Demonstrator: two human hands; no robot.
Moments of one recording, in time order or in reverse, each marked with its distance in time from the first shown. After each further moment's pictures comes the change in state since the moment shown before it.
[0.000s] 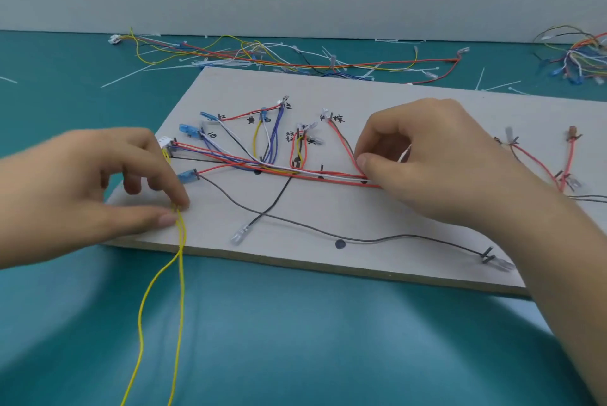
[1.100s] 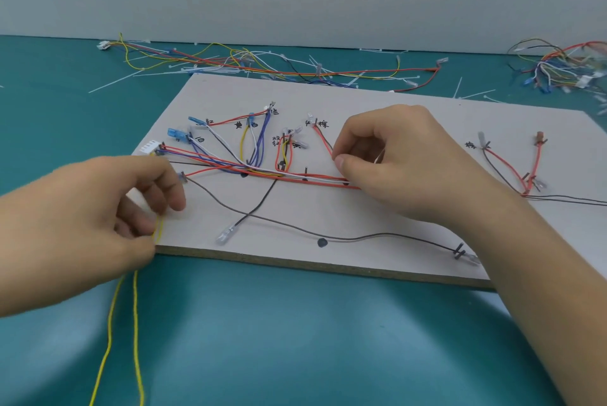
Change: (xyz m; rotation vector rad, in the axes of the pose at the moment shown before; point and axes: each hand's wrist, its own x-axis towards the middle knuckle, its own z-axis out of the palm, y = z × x) left_hand -0.013 0.033 0.032 -0.181 0.177 -0.095; right_hand 0.001 0.001 0.004 0.101 0.001 -0.041
